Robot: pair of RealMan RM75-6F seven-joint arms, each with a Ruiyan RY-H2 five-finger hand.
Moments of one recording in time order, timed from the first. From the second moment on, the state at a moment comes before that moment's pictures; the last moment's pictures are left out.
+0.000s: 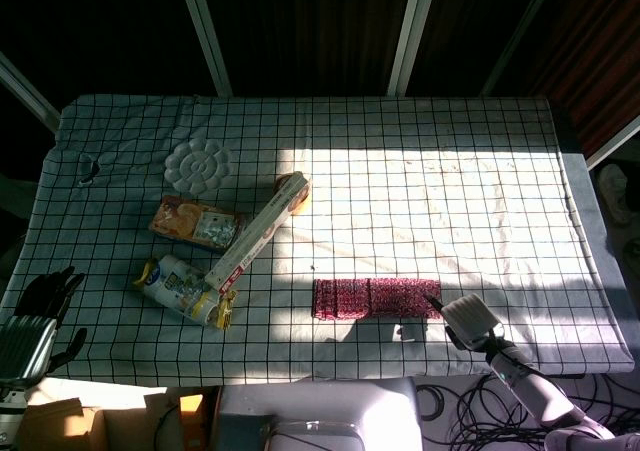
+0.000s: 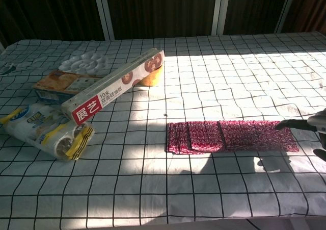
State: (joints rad) left arm -0.11 -1.11 0.01 -1.57 1.59 1.49 0.01; right arm 0.50 -1.21 -0.06 -1.71 -1.20 0.84 -0.56
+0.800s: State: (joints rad) left arm -0.10 -1.11 0.01 -1.58 1.59 1.49 0.02; right arm 0.53 -1.22 -0.11 -1.70 -1.13 0.84 -0.59
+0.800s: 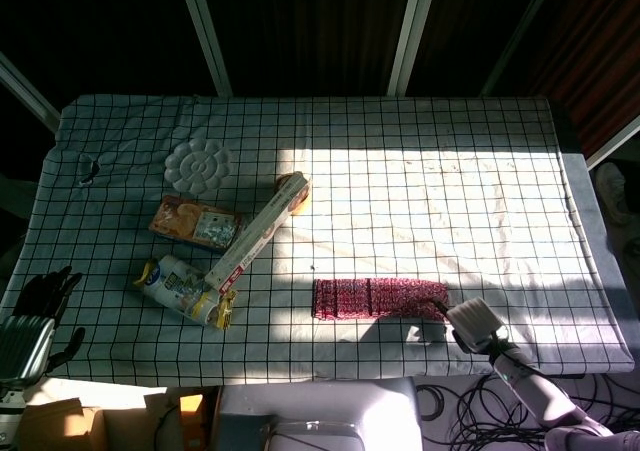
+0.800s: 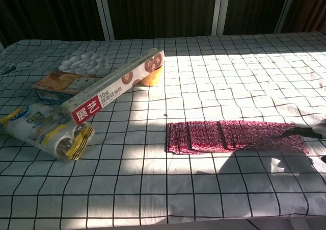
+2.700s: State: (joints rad) left arm -0.10 -1.10 0.00 -1.58 1.57 1.48 0.02; right arm 0.54 -1.28 -0.07 -1.63 -1.03 0.90 -0.69
